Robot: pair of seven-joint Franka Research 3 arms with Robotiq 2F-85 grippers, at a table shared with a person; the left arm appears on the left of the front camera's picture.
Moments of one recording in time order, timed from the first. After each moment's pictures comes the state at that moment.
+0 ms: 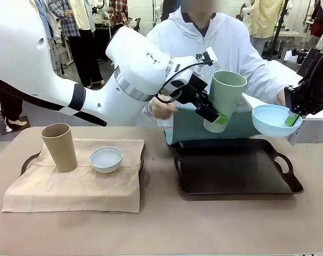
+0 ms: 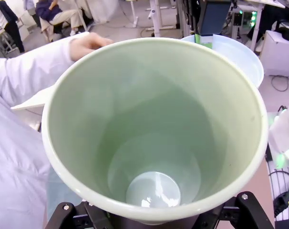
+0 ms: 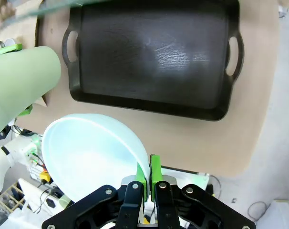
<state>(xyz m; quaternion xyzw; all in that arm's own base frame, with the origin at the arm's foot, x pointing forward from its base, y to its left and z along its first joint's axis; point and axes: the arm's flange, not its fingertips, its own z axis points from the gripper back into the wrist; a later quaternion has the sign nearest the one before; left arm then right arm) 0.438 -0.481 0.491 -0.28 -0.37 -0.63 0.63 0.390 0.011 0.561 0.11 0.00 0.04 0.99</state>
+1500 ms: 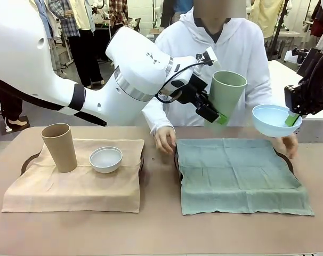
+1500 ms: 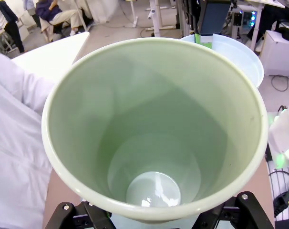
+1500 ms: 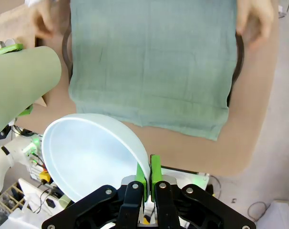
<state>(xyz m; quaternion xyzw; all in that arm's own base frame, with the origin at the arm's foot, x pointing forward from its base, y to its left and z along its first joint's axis) 0.438 -0.481 0.491 -0.28 -0.37 -0.63 0.63 0.389 0.011 0.561 0.11 0.00 0.04 0.99</state>
